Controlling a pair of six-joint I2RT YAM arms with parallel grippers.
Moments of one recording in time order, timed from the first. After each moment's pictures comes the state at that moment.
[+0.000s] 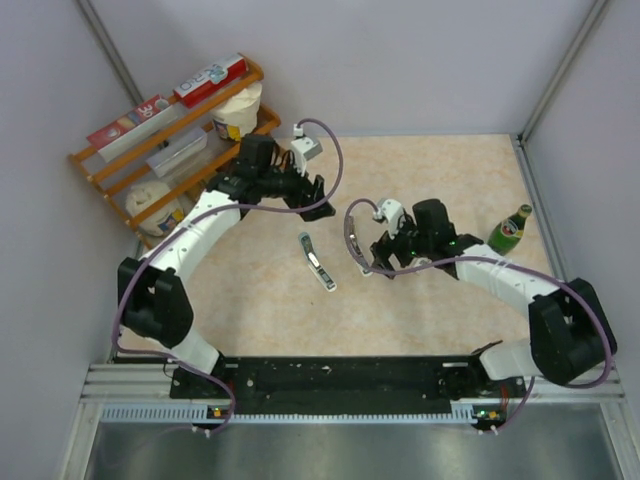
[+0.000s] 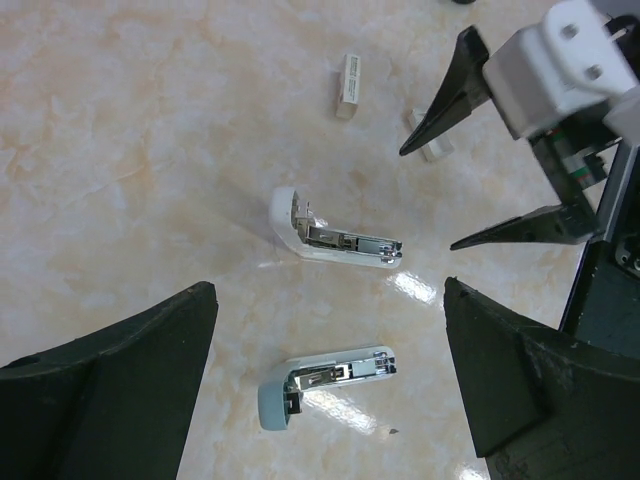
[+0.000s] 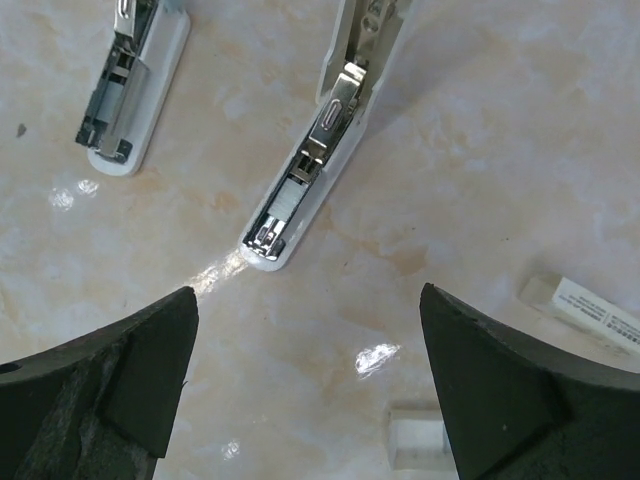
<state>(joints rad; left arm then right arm) -0.38 1.61 1.41 -0.41 0.72 0.14 0.46 1.33 0.77 -0.14 -0.41 -0.31</state>
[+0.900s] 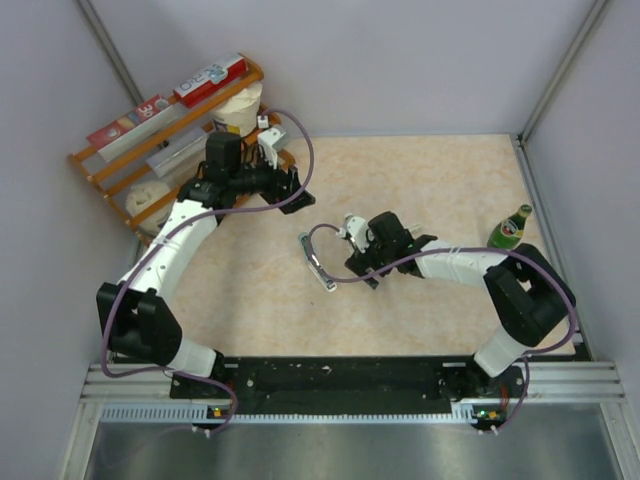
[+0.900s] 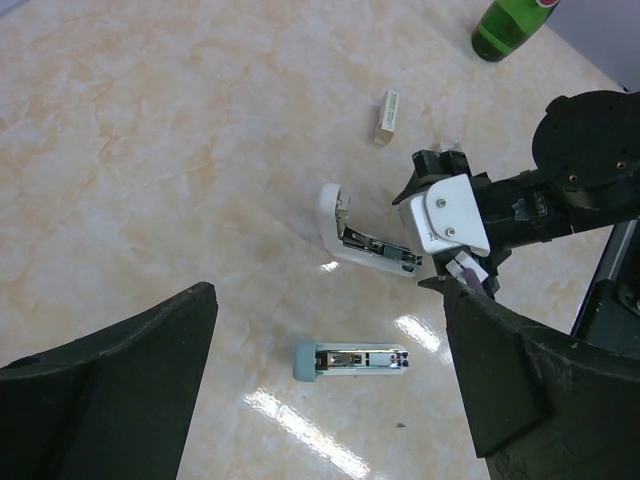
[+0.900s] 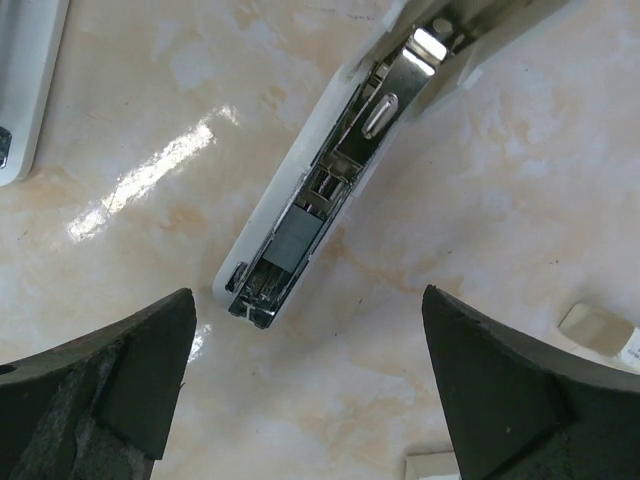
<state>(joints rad) -0.26 1.47 1.35 -0.38 0.73 0.08 0.67 1.60 0.86 -0.16 -0.07 -0.33</state>
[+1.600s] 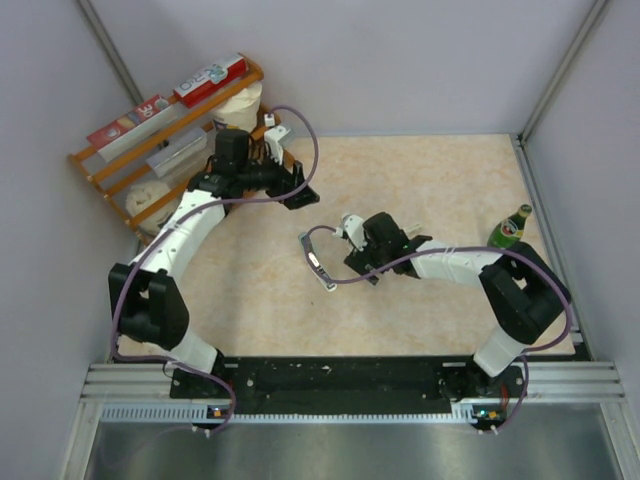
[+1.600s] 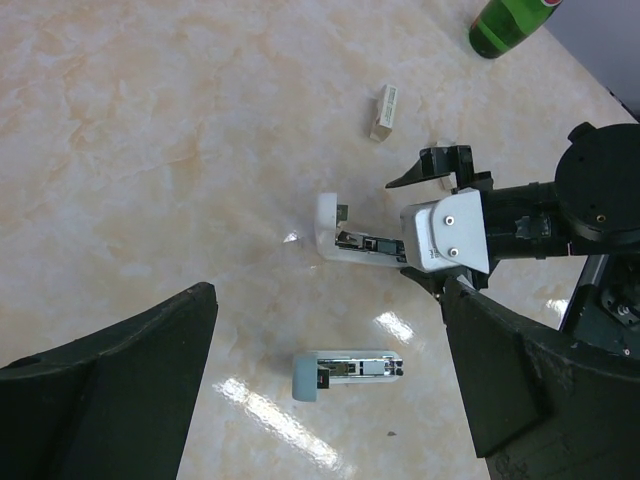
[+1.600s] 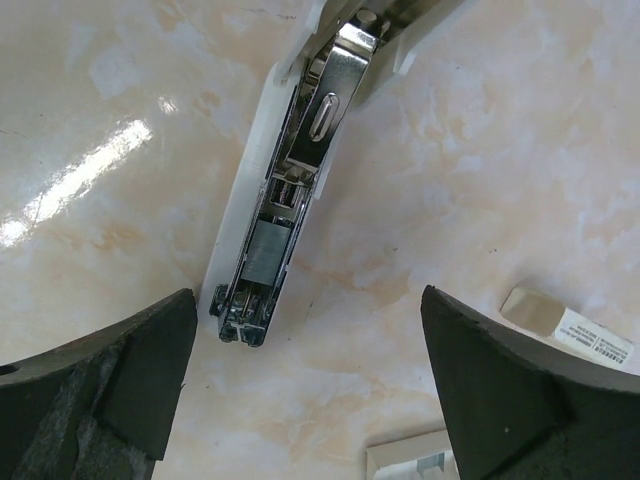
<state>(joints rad) -0.26 1.56 1.38 -0.37 0.75 0.04 0.71 1.64 0.88 -0.13 0.11 -0.36</state>
